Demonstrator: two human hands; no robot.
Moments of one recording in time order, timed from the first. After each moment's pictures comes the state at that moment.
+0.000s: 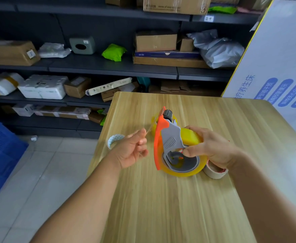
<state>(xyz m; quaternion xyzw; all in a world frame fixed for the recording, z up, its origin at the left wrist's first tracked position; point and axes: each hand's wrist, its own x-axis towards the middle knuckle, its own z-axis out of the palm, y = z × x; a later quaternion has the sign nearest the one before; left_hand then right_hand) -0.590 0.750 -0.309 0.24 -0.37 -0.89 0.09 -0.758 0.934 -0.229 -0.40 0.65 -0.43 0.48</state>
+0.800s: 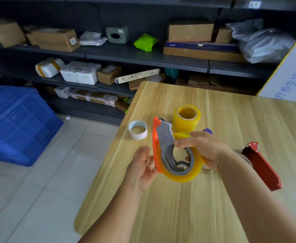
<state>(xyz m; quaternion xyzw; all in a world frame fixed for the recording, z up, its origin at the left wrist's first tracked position) -0.552 0.830 -0.372 0.36 -0.18 -0.86 0.33 -0.714 0.906 -0.258 -0.27 0.66 -0.44 0.54</state>
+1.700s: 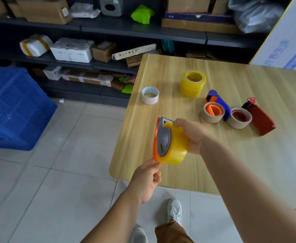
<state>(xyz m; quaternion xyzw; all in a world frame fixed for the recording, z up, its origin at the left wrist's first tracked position) -0.390 0.935 -0.397 0.46 -0.26 -0.83 0.17 -0.550 0.937 -0.298 -0.04 0.70 -0.48 0.53</state>
